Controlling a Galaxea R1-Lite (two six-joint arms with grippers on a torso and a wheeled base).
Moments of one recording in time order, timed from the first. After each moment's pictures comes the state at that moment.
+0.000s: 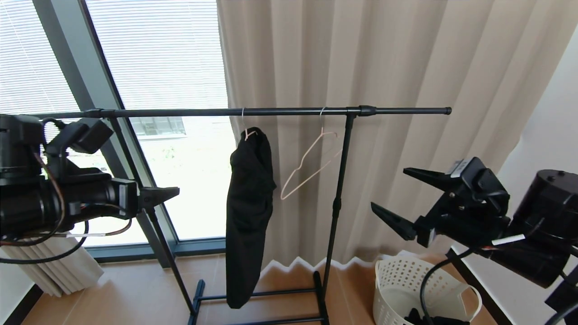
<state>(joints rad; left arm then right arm) -0.07 1.42 -0.79 -0.17 -0.24 0.08 0.37 1.65 -0.40 -1.17 0.25 -0.32</state>
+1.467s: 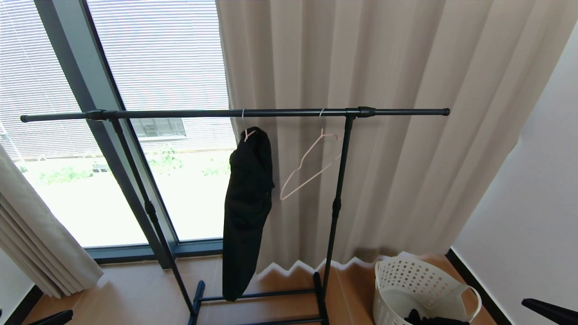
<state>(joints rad) 0.00 0.72 -0.10 -0.17 -0.30 0.10 0.29 0.67 0.00 -0.32 0.21 -0.20</state>
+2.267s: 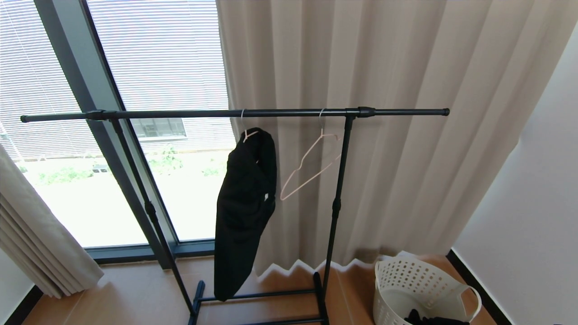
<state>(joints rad) -0.01 0.60 0.00 -0.10 -0.30 0.05 0.27 0.37 0.00 -0.12 0.20 -0.15</state>
